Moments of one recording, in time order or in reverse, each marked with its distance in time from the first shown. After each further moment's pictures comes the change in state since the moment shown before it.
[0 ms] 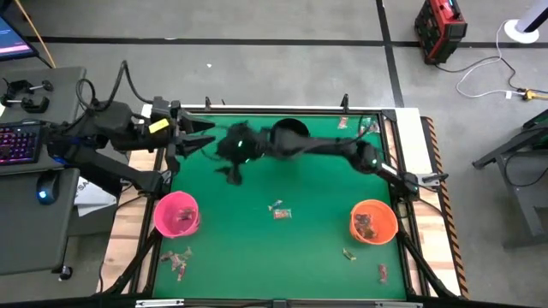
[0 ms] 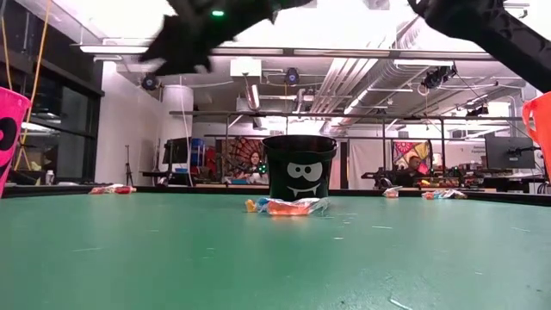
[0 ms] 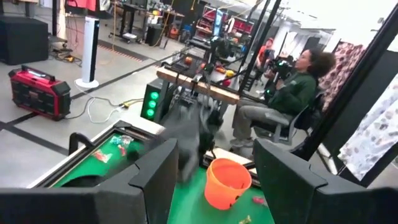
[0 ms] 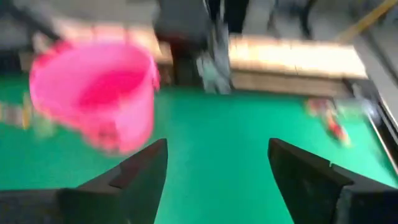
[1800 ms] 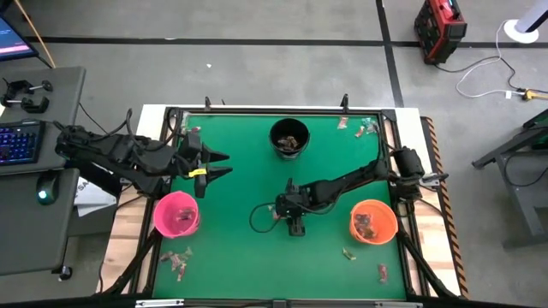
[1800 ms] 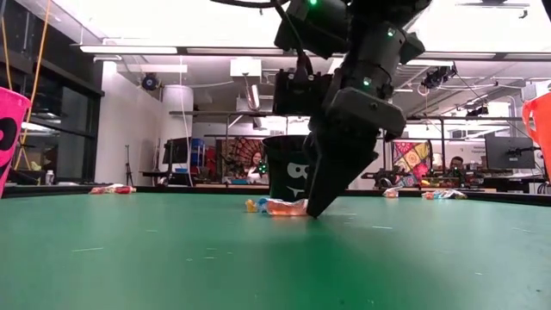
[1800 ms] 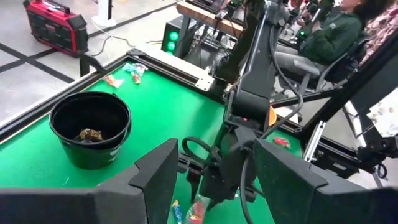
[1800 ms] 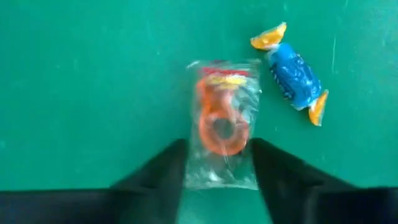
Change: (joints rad) left arm -0.130 0.010 -0.283 0.002 -0.130 -0.180; right arm 0.295 -0.391 -1.118 0.185 0.137 0.320
